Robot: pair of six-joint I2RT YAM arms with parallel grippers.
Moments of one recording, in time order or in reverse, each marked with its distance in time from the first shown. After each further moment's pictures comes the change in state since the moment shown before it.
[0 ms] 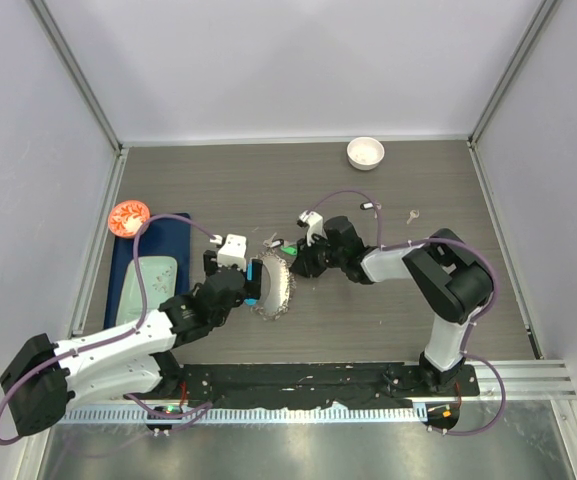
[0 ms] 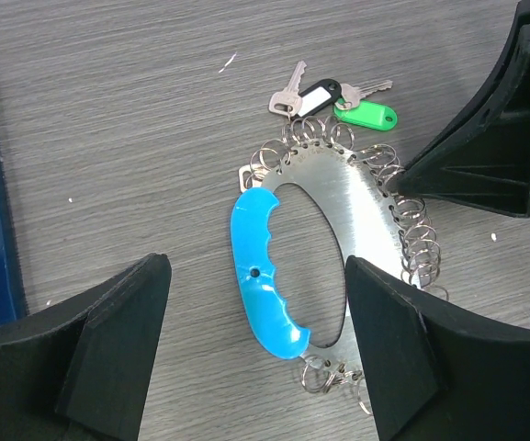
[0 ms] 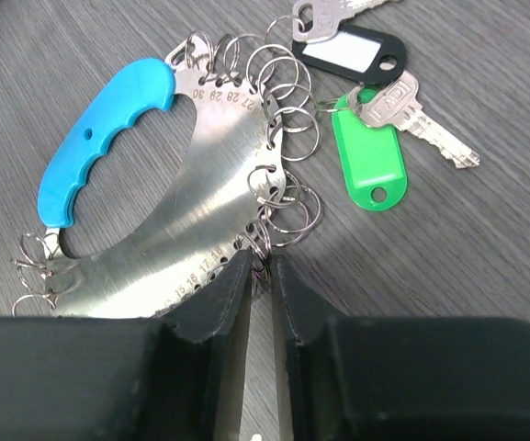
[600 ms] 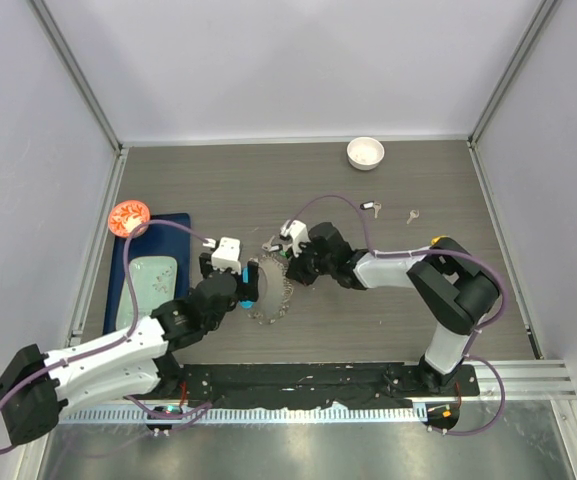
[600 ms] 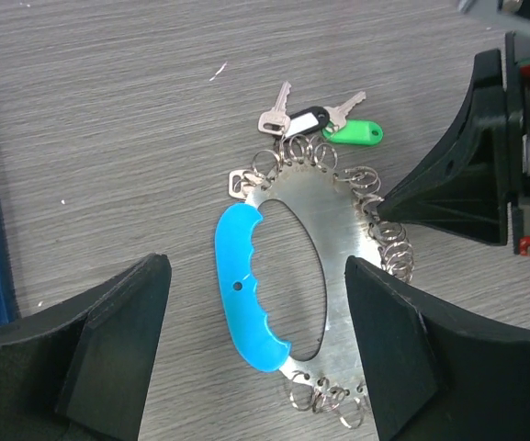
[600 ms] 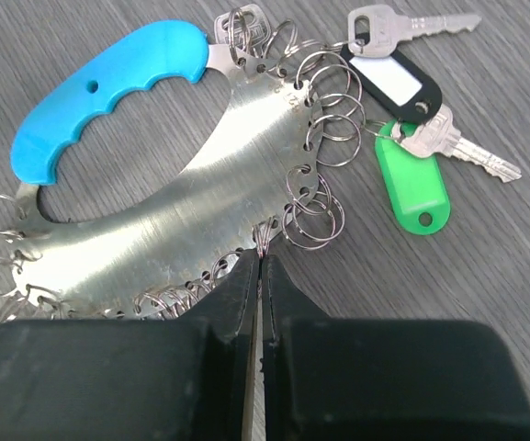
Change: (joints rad) left arm 0.000 -0.062 -0.032 0.017 0.024 0.000; right arm 0.102 -0.063 0.033 -0.159 0.107 -0.176
